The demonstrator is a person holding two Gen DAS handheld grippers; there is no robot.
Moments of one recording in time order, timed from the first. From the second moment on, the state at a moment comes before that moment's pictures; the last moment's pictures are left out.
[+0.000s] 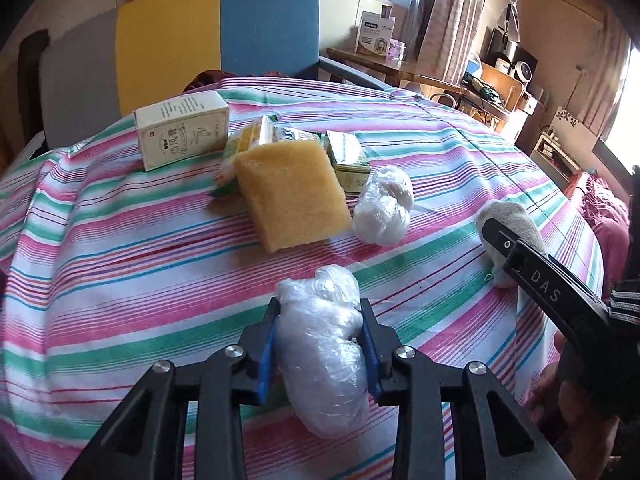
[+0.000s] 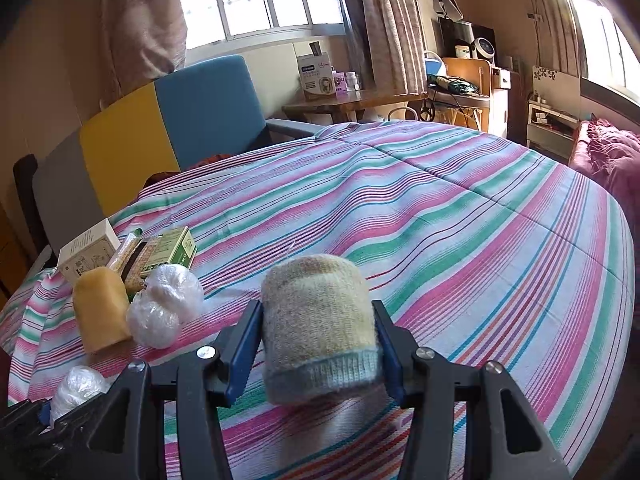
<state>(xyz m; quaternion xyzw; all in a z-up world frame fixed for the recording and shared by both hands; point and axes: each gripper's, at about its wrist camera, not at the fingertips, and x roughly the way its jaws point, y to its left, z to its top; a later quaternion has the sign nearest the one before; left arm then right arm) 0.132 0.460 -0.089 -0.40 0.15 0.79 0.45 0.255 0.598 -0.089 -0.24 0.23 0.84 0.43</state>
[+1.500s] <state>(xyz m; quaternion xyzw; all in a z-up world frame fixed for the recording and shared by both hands) 0.078 0.222 -0.006 -0.34 0.04 0.85 0.40 0.242 0.478 -0.033 -0.27 0.22 0.86 0.36</state>
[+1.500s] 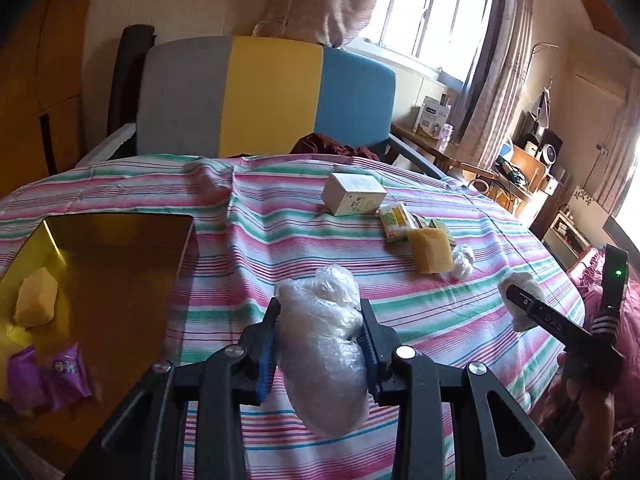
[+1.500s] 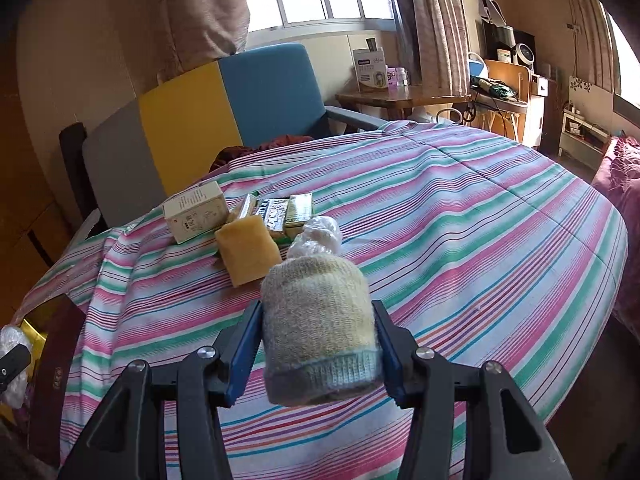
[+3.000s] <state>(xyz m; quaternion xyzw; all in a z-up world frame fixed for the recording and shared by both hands) -0.117 0.035 -0.041 -0.44 -0.06 0.88 0.17 0.095 0.273 -0.019 -0.33 0.15 0.93 0.08</state>
